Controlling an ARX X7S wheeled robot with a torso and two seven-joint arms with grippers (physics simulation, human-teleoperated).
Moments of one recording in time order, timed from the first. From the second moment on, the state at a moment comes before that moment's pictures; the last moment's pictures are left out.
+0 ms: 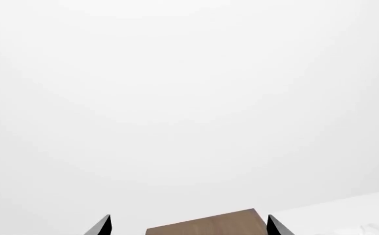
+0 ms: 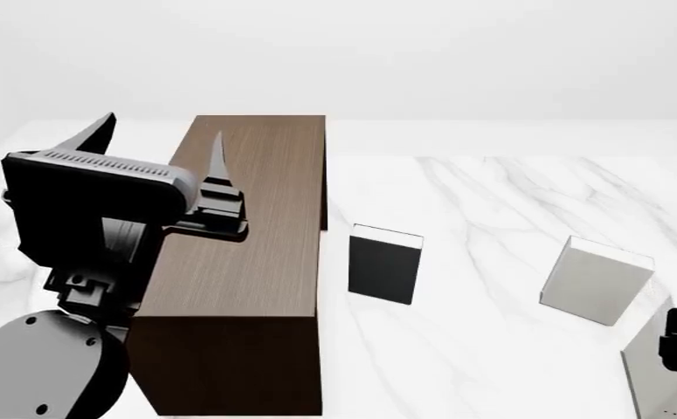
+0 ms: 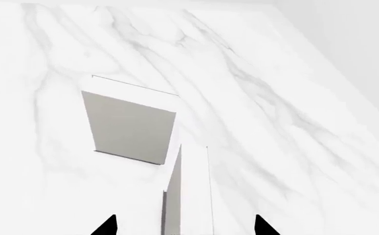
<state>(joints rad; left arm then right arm) -0.54 -0.31 0.09 0.83 -0.32 -0.99 -0.20 0.14 1.03 0.40 -0.29 1.24 1.19 0.53</state>
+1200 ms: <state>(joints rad) -0.55 -0.34 0.10 0.84 -0.34 -1.02 -0.22 0.08 0.96 0.31 -0.15 1.09 1.05 0.43</state>
